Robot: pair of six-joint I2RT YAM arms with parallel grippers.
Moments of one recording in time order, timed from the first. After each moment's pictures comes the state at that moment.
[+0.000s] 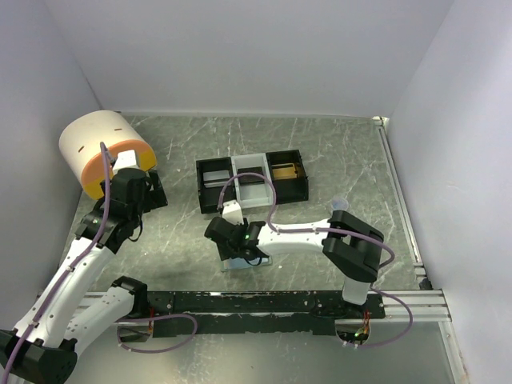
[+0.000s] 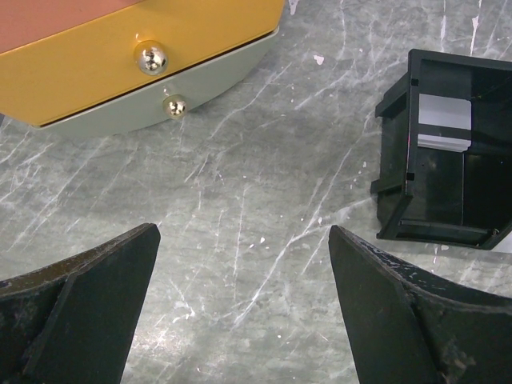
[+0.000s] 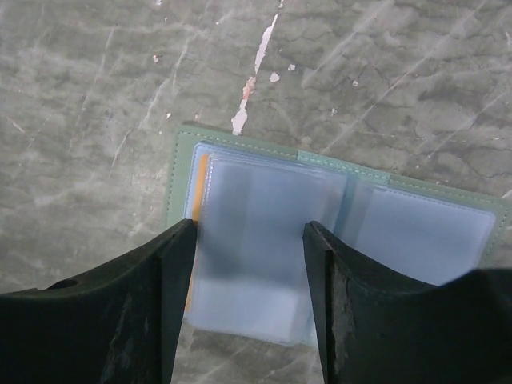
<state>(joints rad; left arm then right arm) -0.35 0.82 0.85 -0.66 -0.49 -0.40 1.21 1.78 1.07 -0.36 0.39 0.75</state>
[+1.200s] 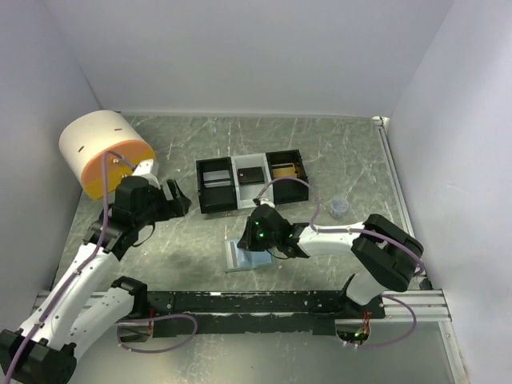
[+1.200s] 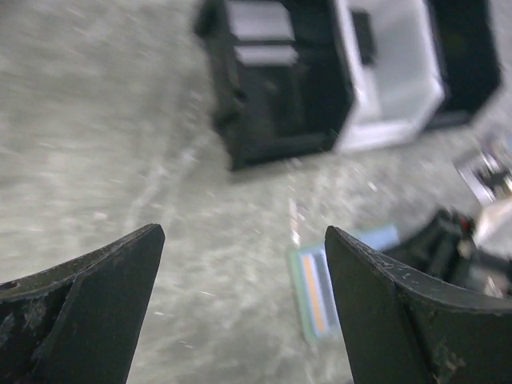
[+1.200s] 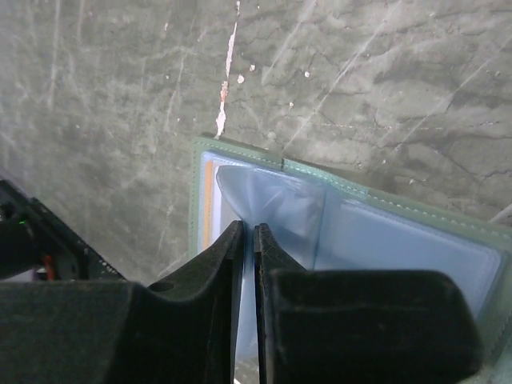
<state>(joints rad) -0.35 0.79 0.75 -0.53 -0.09 -0.47 0.98 1.55 0.64 0.14 -0.01 0.87</state>
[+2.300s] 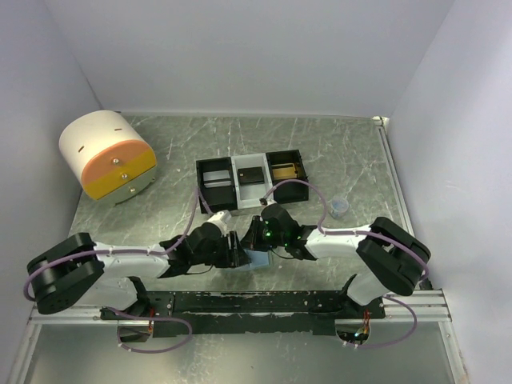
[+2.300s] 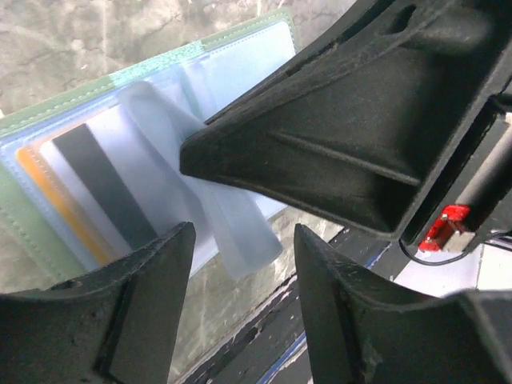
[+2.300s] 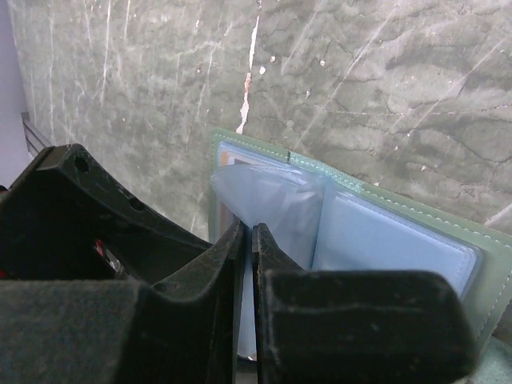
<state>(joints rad) -1.02 1.27 0.36 0.28 0.04 -0.96 0.90 1.50 0.54 0.29 -0.15 0.94</state>
